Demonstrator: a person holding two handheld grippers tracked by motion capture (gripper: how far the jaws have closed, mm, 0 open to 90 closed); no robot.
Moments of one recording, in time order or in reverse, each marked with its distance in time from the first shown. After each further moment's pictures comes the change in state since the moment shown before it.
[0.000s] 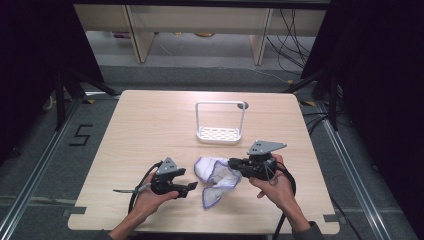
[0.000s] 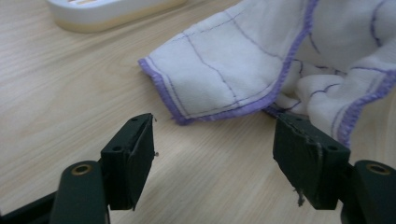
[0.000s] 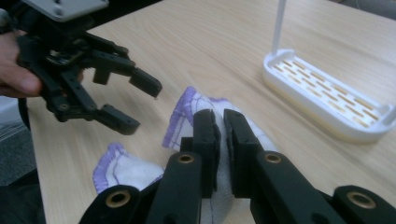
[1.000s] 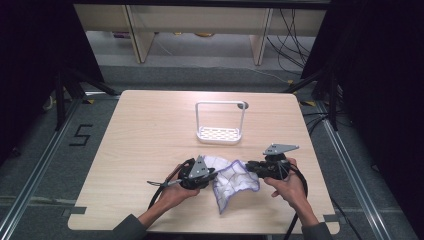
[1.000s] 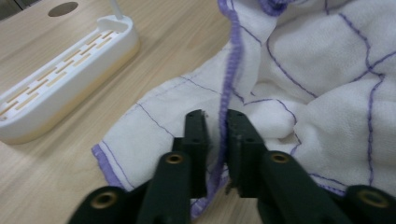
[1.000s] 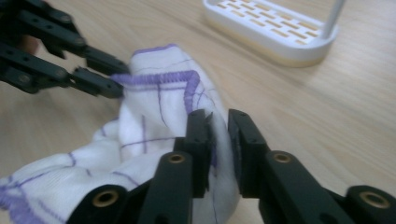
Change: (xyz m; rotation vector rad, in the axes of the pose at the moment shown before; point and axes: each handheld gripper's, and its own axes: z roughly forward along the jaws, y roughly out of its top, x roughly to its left) left arm -0.025 0.033 0.052 0.015 -0.006 0.349; right arm -0.049 -0.044 -0.004 0.086 -0.087 0.122
